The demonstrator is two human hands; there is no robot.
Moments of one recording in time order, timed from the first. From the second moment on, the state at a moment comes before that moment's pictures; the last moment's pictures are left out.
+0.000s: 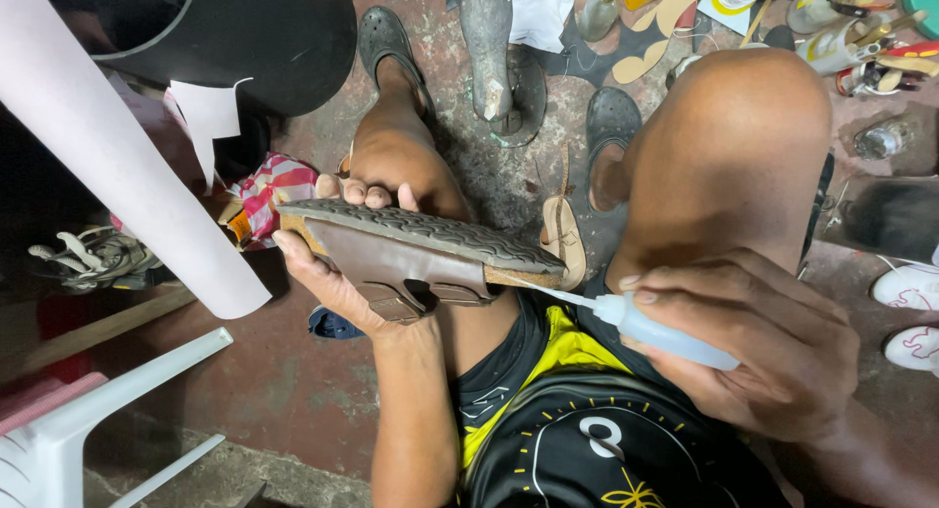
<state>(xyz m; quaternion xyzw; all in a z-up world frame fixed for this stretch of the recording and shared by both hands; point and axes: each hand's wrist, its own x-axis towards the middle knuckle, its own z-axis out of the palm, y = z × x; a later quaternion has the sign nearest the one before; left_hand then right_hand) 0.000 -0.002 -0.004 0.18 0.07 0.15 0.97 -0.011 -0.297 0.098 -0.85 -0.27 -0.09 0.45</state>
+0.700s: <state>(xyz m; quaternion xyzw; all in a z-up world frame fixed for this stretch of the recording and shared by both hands) -0.019 -0.002 -0.005 0.28 0.26 0.25 0.89 -0.007 -0.233 0.020 -0.66 0.02 0.15 0.73</state>
